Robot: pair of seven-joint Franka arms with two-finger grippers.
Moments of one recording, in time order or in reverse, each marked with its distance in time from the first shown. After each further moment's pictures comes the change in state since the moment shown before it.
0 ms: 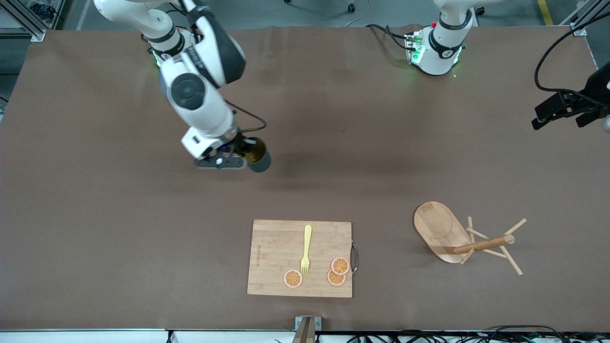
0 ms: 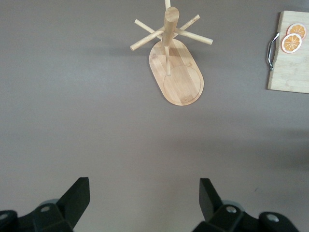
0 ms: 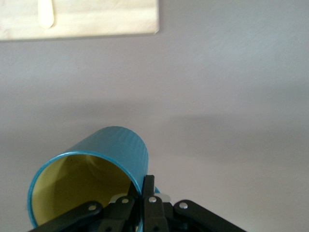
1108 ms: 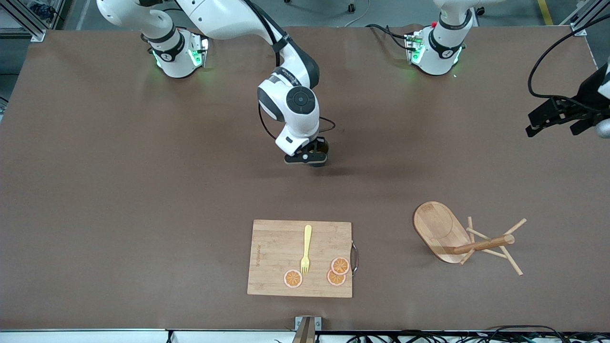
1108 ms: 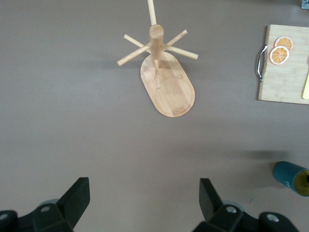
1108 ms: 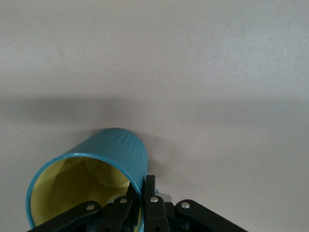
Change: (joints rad) left arm -0.024 0.016 -0.022 0.001 0.000 0.061 -0.045; right arm 0.241 0.371 -0.013 0.215 -0.002 0.161 0.118
